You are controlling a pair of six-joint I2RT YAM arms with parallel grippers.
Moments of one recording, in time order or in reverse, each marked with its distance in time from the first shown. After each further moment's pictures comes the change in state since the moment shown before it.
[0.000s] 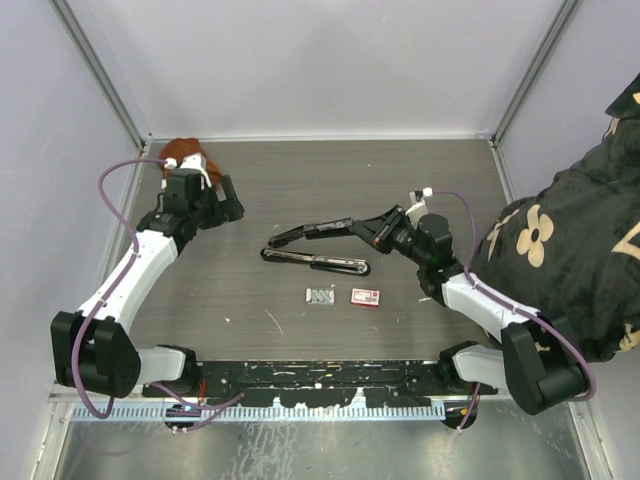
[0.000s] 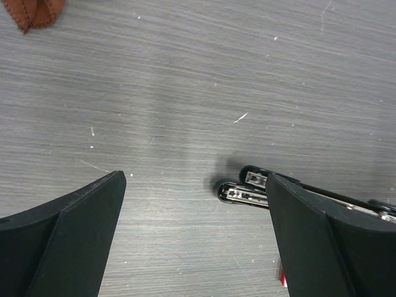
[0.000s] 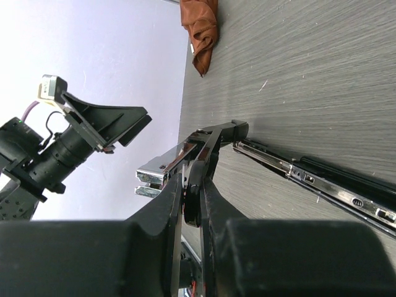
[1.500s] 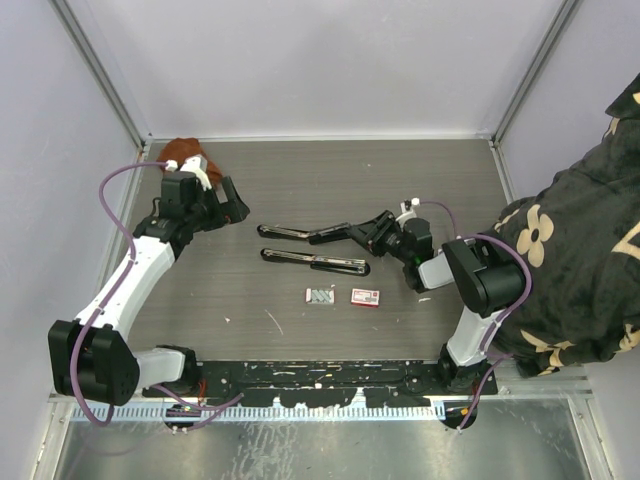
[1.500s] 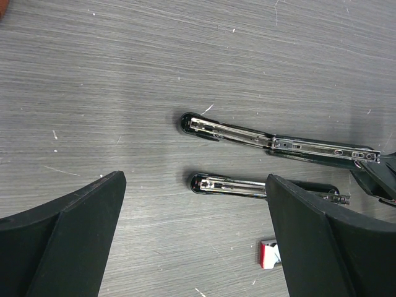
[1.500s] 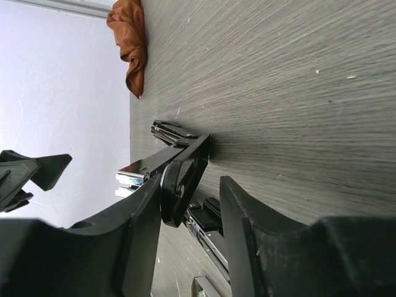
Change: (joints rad) left arm 0.023 -0.052 -0.040 0.051 0.150 -0.013; right arm -0.053 0.591 0.006 0.482 0.005 -0.028
